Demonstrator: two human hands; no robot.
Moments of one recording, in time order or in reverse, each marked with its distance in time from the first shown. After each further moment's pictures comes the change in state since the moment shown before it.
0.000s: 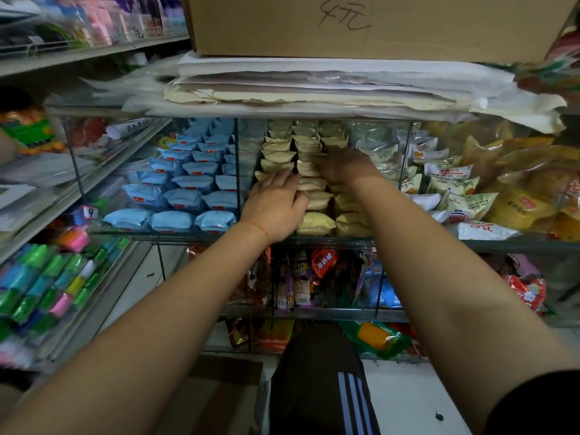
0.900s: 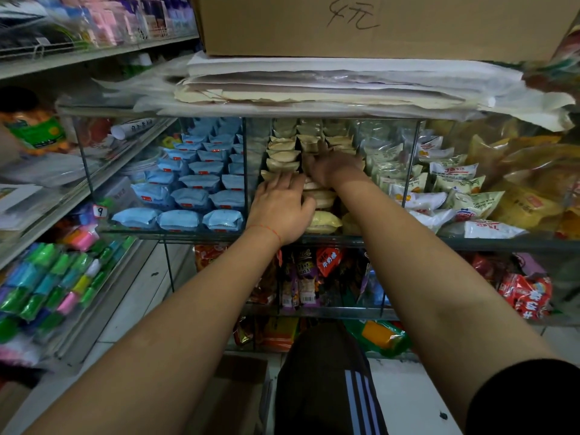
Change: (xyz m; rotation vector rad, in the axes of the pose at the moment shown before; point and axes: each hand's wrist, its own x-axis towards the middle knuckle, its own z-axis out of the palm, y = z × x) left_hand -0.007 0.005 -0.001 0.047 0.068 -0.031; right_hand 0.011 -0.027 0.014 0.027 -0.056 -0.029
